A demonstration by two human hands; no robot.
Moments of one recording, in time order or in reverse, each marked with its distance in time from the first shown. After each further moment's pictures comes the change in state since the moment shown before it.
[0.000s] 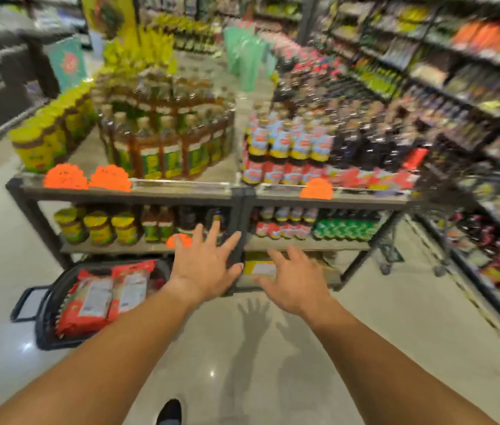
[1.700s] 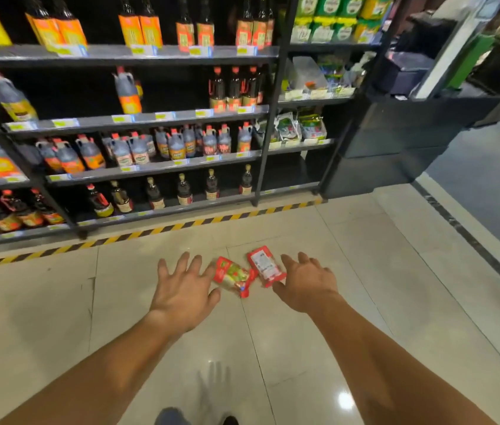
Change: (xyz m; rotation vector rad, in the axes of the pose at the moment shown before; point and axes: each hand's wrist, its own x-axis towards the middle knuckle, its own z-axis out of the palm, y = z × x) left_hand -0.210 1.251 0.122 0.248 -0.122 1.757; right_hand -0.730 0.936 0.019 0.433 -0.069 1.776
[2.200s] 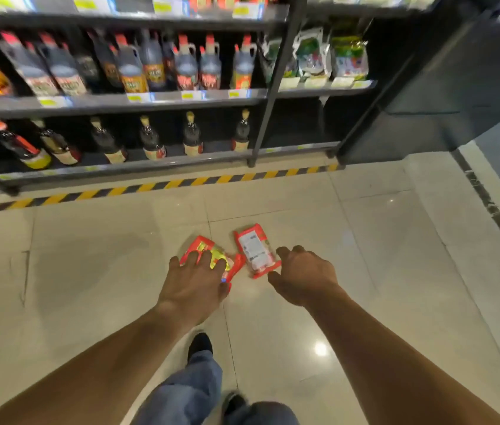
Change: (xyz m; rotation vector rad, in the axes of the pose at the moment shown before) left_hand 0.319 0.047 0.177 -0.127 -0.208 0.063; right_hand 0.350 0.052 0.079 -0.037 -0.190 -0.078
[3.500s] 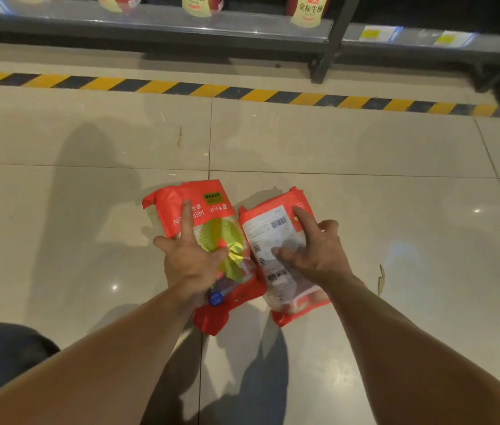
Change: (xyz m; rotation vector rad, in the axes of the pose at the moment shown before) left_hand 0.398 -0.014 0.522 -1.023 0.275 -0.858; right_hand 0.551 0.098 0.449 0.472 0.091 -0.129
